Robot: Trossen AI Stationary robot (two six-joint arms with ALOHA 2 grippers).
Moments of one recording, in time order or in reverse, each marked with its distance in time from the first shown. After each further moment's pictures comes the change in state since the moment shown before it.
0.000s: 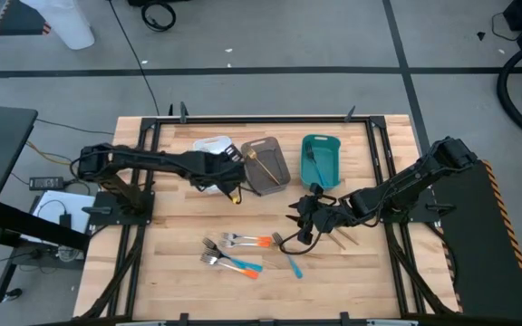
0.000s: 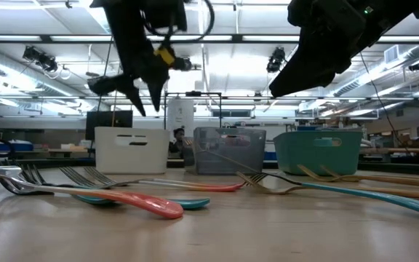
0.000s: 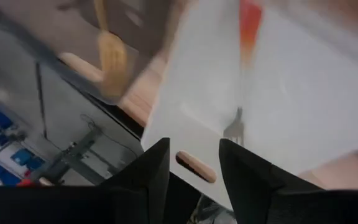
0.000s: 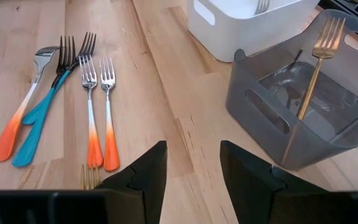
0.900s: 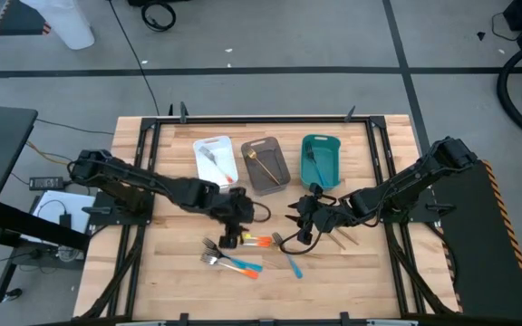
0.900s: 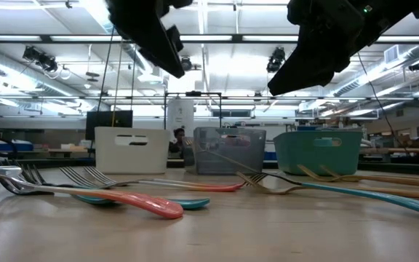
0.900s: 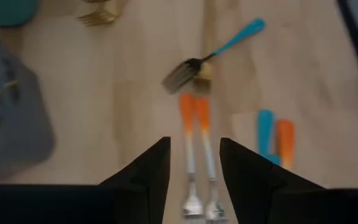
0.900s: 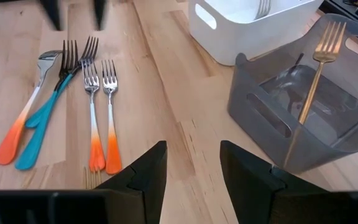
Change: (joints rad) left arm -0.282 -0.020 0.000 0.371 0.629 -1.115; right arm 0.000 0.000 0.000 0.014 0.000 -0.007
